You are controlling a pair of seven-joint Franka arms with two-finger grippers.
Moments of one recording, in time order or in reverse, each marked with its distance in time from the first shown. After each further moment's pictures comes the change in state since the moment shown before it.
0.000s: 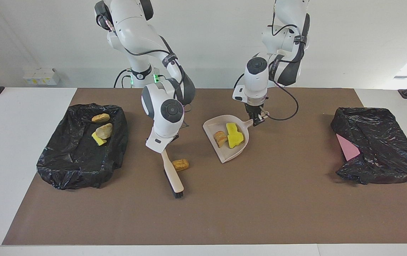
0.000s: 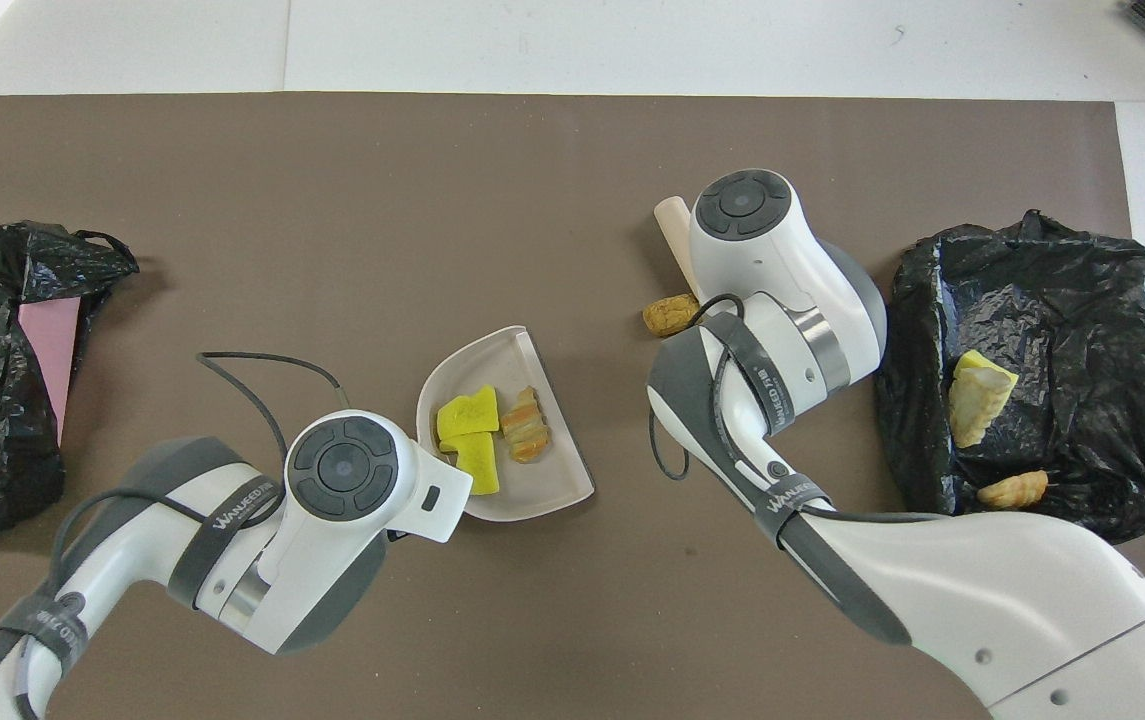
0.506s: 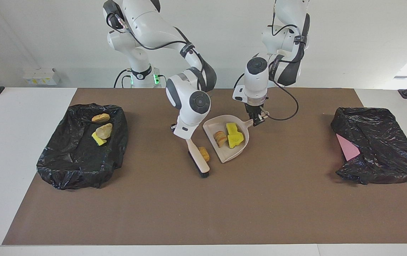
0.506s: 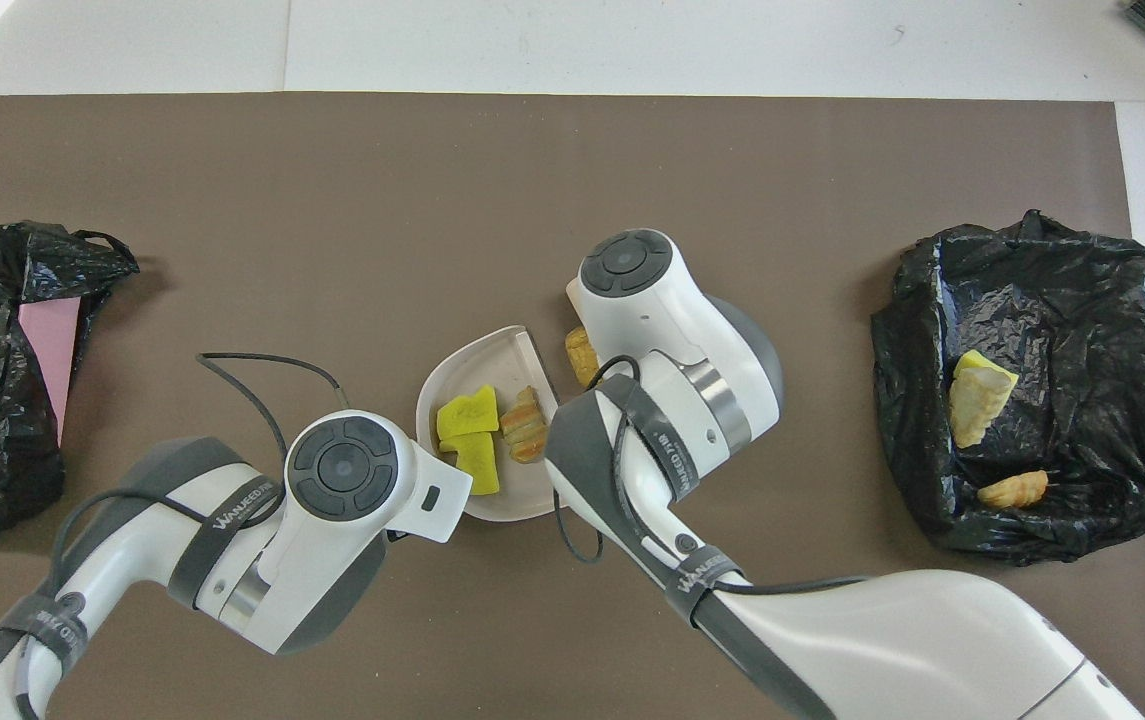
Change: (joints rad) left arm 0.000 0.000 0.001 -0.002 0.000 0.001 -0.002; right arm 0.163 -0.043 0.015 -0.028 0.185 -0.104 0.047
